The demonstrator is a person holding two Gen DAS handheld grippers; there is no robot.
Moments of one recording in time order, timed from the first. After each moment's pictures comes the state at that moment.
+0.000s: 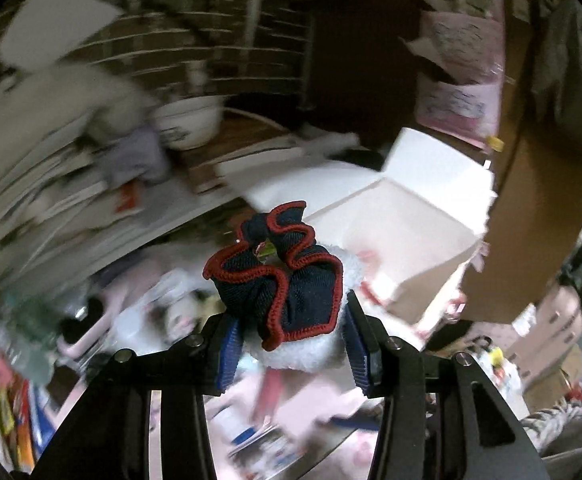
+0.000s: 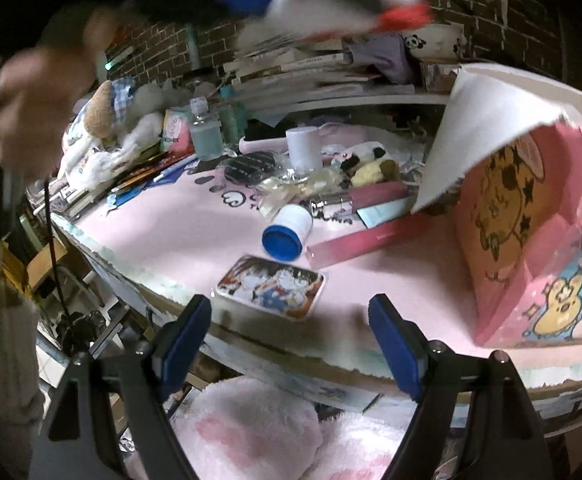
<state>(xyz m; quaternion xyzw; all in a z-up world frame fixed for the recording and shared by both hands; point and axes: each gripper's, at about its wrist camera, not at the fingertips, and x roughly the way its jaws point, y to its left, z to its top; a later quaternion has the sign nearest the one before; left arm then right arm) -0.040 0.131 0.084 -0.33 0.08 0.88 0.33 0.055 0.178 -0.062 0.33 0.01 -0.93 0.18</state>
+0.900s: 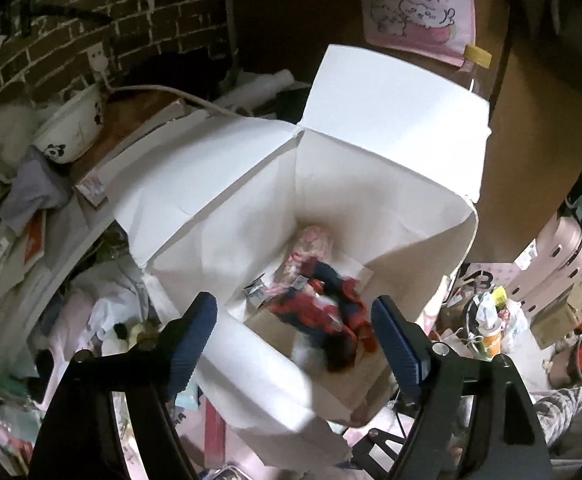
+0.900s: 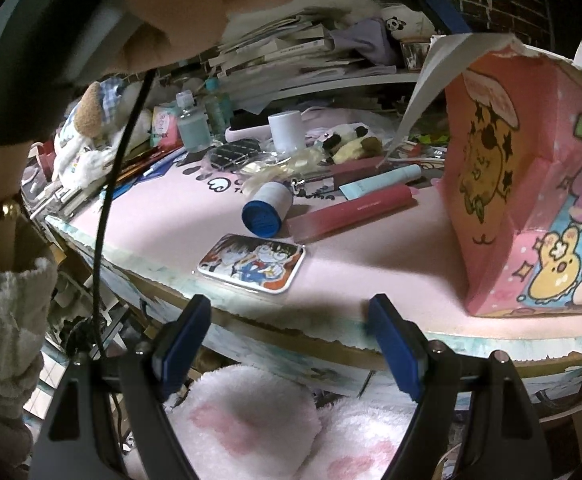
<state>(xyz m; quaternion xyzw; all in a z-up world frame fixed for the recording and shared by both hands) -0.054 0.228 0.061 -0.39 0.18 0.83 0.36 0.058 0.191 -0.071 0.34 -0.01 -0.92 0.17</state>
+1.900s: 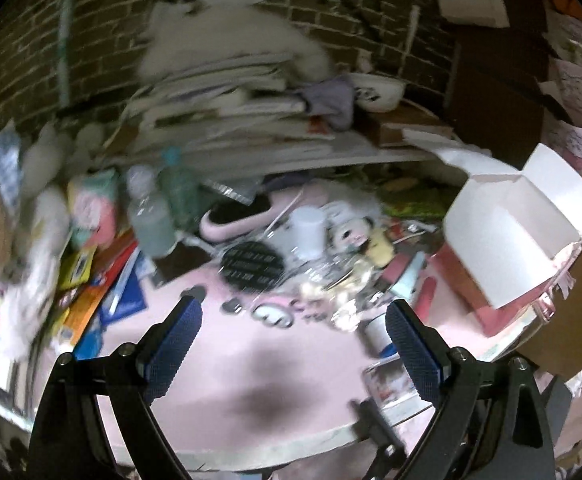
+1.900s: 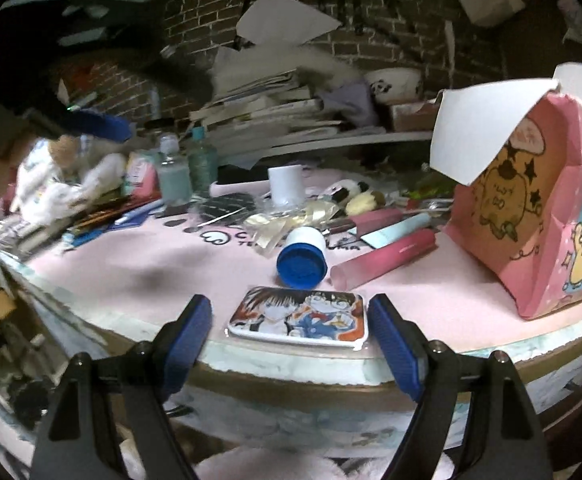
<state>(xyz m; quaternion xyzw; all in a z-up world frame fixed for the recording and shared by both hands) 0.003 -0.023 0.010 -0.34 -0.02 0.94 0.10 0.062 0.119 -0.099 0.19 0.00 -0.98 0.05</state>
